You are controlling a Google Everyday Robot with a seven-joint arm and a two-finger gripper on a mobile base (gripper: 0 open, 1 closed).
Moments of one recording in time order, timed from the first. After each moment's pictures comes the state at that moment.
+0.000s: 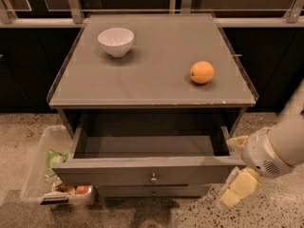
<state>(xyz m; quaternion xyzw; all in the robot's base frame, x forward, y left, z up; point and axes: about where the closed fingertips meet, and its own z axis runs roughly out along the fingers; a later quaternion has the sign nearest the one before) 0.367 -0.189 0.768 -0.48 0.83 0.19 0.19</state>
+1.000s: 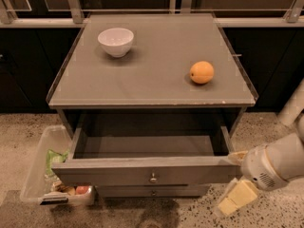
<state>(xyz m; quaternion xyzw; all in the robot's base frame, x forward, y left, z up) 0.359 -0.197 0.720 -0.44 0.85 0.23 0.18</state>
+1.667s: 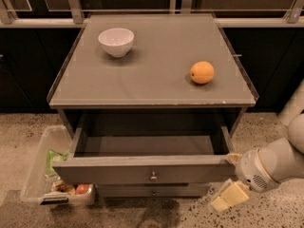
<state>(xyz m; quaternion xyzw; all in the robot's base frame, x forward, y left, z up) 0.362 -0.192 0.689 -0.43 0.85 0.25 0.16</state>
